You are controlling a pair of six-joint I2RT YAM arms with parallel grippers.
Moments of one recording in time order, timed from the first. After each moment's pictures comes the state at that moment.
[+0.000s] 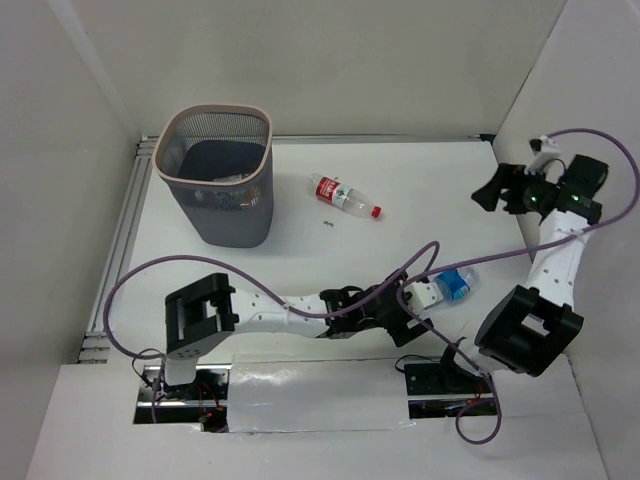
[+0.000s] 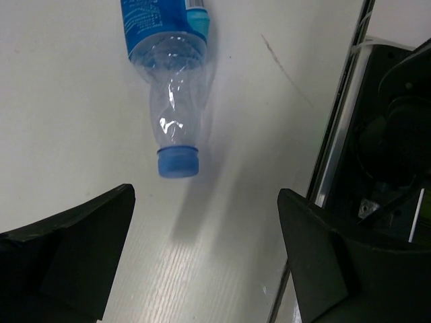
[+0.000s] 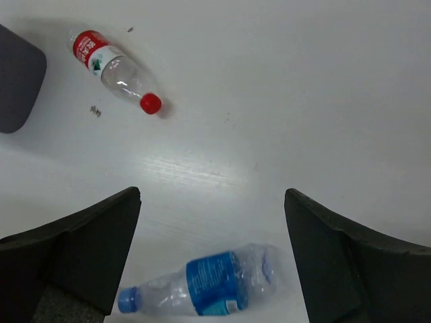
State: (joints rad) left arm -1.32 1.86 1.26 0.11 -0.15 -0.03; right arm -0.54 1.39 1.34 -0.67 -0.79 -0.26
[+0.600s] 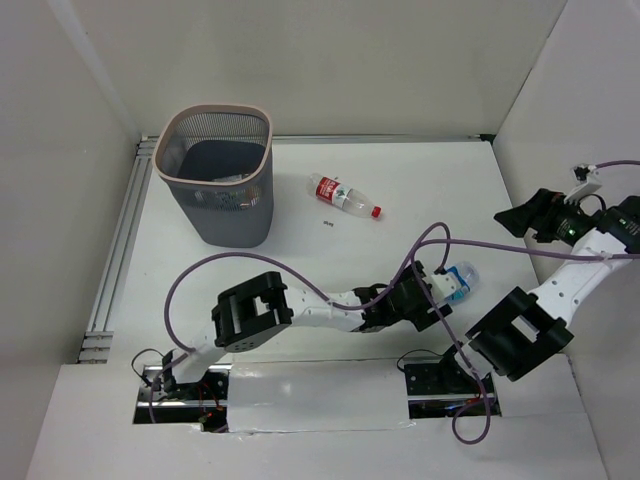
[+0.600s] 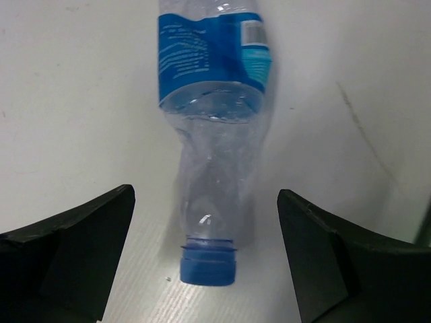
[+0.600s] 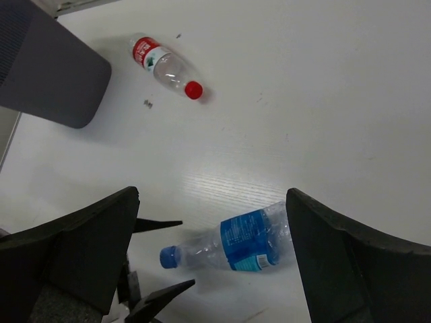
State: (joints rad) left arm -1.29 2.19 1.55 0.16 -0.27 0.00; right arm -0.93 1.36 1.37 -1.09 -1.15 -0.57
